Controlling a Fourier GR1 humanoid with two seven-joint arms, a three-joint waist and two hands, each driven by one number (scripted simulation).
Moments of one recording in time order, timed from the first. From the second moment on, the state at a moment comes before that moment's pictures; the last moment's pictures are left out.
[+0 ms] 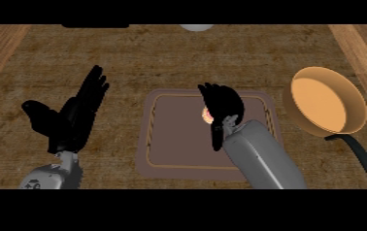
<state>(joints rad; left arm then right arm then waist) -0.12 0.14 -0.07 -1.68 0.10 0.13 0.31 -0.55 -0.02 0.39 -1.26 0.88 0.54 0.63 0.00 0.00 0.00</state>
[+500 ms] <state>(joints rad) -0.11 0.12 -0.07 -1.73 0.08 0.13 0.35 -0.54 -0.01 0.39 -1.22 0.91 0.44 0.44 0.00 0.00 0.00</state>
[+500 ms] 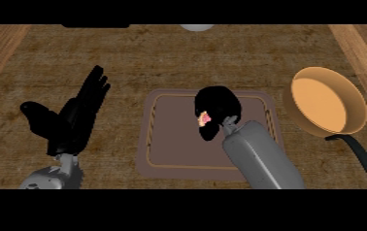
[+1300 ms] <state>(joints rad) -0.05 0.13 0.00 -1.74 0.09 0.13 0.34 -0.19 -0.53 -0.08 -1.47 0.77 0.36 0.37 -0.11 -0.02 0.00</state>
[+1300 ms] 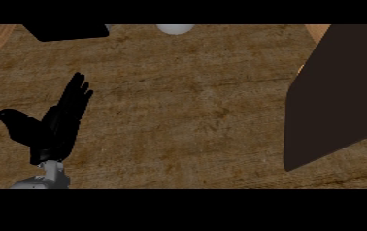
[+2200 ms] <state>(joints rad) -0.06 0.12 -0.02 -1.75 0.08 0.11 0.35 0.04 -0.80 -0.84 -2.04 0.24 0.54 0.26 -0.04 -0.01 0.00</state>
